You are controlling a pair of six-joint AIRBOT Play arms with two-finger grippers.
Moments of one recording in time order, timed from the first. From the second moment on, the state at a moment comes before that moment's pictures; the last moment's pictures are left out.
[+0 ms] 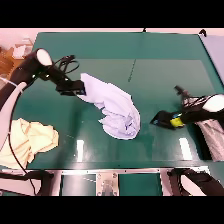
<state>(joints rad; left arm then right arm) -0.15 -1.57 1.43 1.12 -1.28 -1.47 0.01 -0.91 0.69 -1.04 1.27 1.62</state>
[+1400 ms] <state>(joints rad) 0.05 -1.47 1.55 0.91 -0.95 -1.41 -0.24 -1.06 1.10 -1.09 1.16 1.46</state>
